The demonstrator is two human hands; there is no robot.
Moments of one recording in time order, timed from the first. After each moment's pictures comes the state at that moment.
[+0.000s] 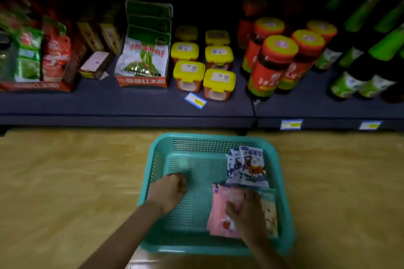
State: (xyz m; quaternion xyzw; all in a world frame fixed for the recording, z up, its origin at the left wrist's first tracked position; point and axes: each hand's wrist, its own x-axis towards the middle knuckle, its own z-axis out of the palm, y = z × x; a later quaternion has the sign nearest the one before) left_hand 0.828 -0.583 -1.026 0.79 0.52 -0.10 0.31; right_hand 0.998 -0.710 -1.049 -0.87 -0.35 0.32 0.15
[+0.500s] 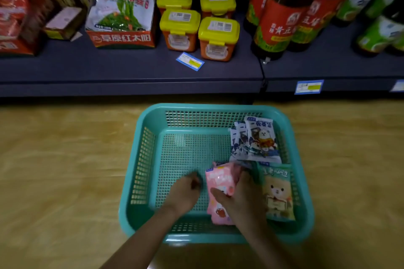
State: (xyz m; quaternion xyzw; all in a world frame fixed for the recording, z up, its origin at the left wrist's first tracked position) left_hand 0.859 -0.630 -1.112 0.68 0.55 -0.07 0.49; right_hand 0.983 -0.708 -1.088 -0.86 -0.38 0.30 0.14
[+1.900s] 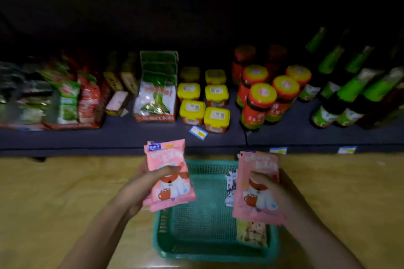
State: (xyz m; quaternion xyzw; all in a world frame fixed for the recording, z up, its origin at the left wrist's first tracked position) left_hand 0.811 -0.558 -0.805 0.39 0.51 0.24 0.73; right_hand 1.049 -0.674 -0.799 -0.70 -0.12 0.51 0.48
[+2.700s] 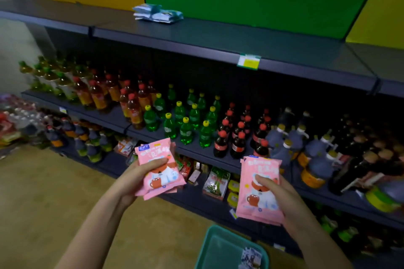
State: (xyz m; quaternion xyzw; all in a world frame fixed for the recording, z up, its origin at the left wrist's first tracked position) left_hand 0.613 -0.628 -0.166 0.30 0.53 0.42 0.67; right_hand 0.905 -0.672 -0.159 -0.58 -0.30 0.59 0.48
